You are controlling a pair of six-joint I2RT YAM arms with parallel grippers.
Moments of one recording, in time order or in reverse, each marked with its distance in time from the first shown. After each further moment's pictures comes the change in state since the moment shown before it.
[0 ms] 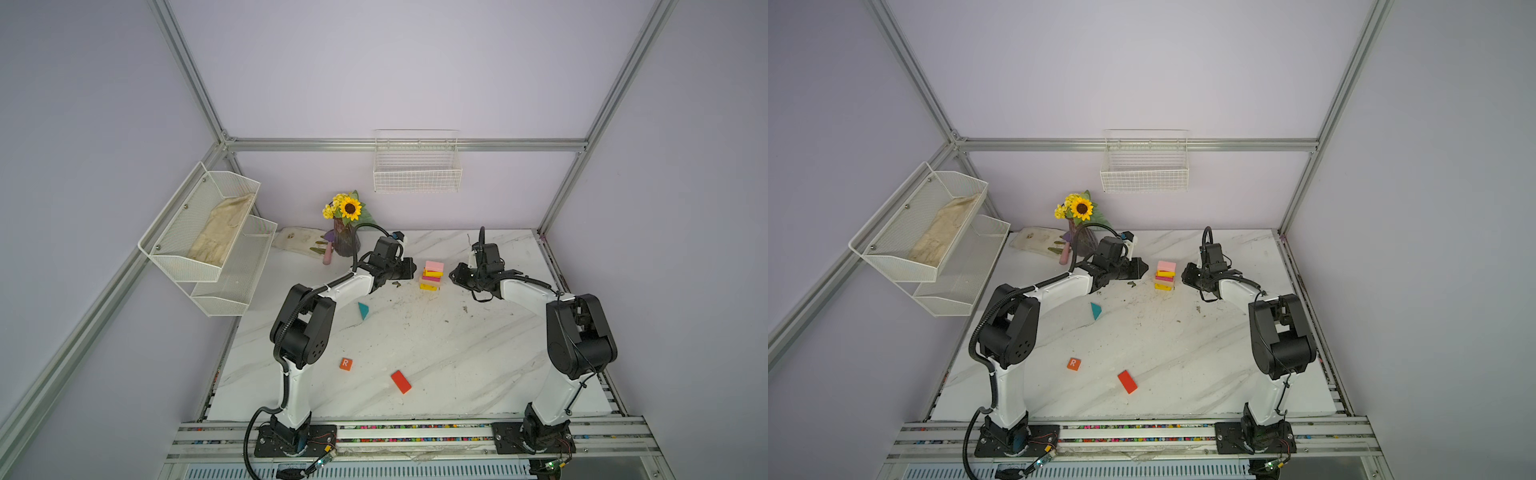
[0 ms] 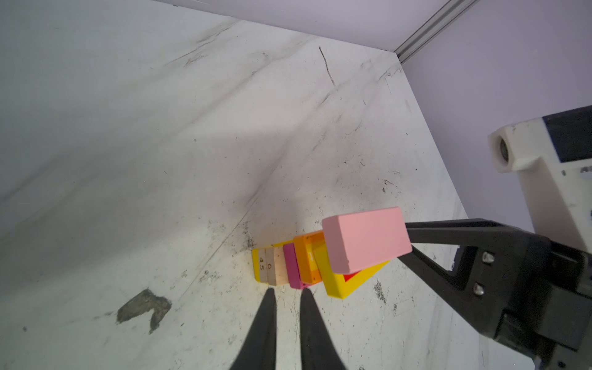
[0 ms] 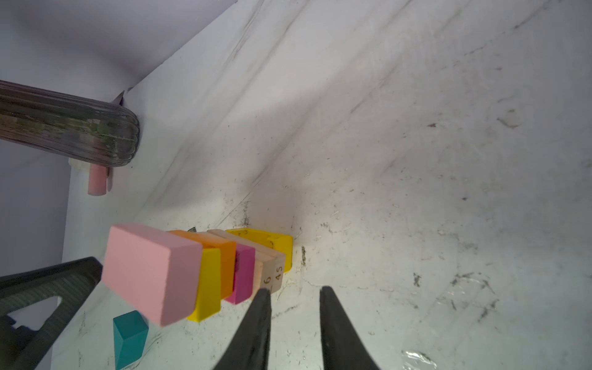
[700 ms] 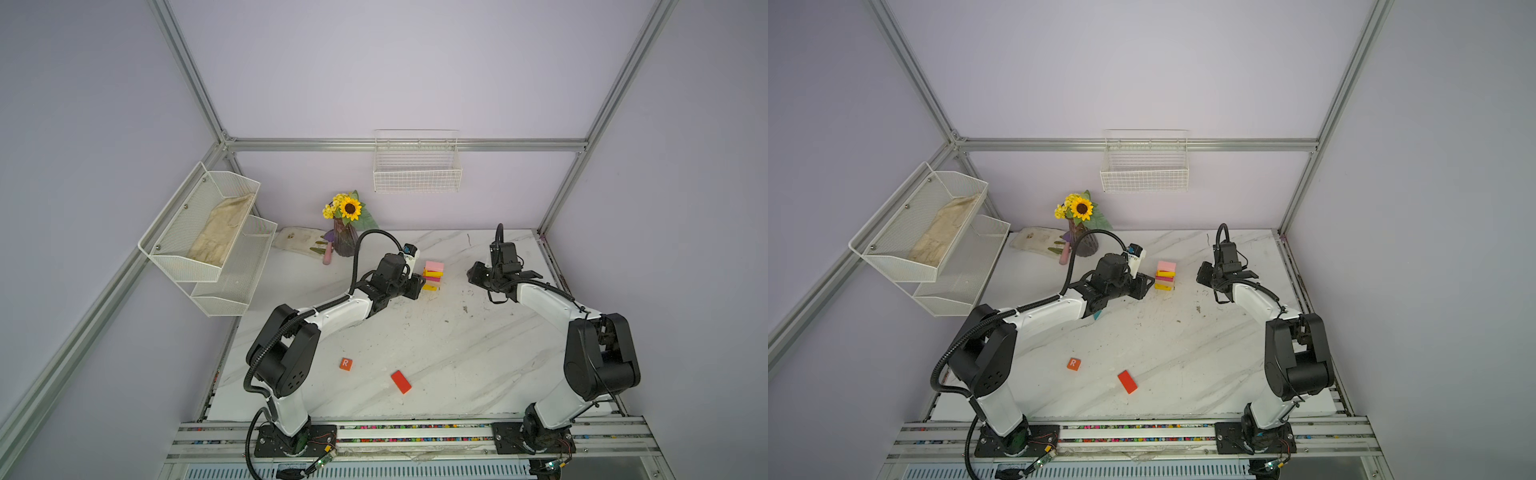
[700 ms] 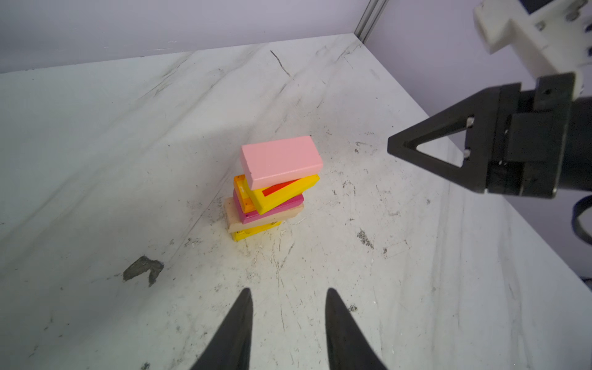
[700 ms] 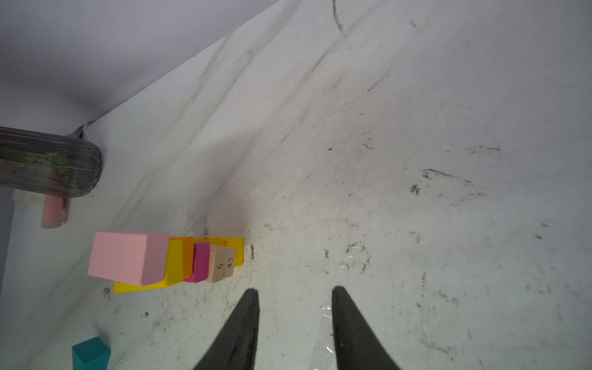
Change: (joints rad) left arm -0.119 -0.243 -0.275 0.126 -0.136 0.188; right arm -0.072 -0.168 -0.062 -0.098 0.134 -0.047
